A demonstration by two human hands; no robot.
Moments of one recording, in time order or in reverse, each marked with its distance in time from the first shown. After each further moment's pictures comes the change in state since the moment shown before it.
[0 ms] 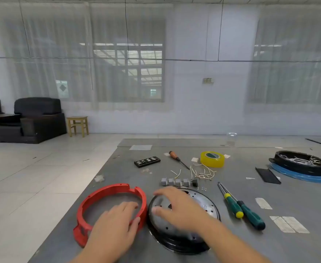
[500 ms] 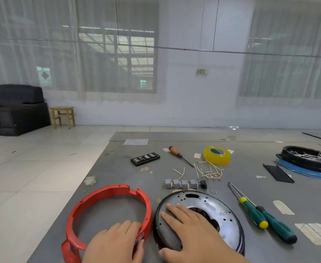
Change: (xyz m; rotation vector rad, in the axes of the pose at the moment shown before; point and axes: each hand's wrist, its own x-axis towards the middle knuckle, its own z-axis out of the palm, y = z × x) left_hand 0.028 -0.040 0.053 0.101 0.254 0.222; right_hand 0.017 0.035 0.049 -0.445 -0.203 0.104
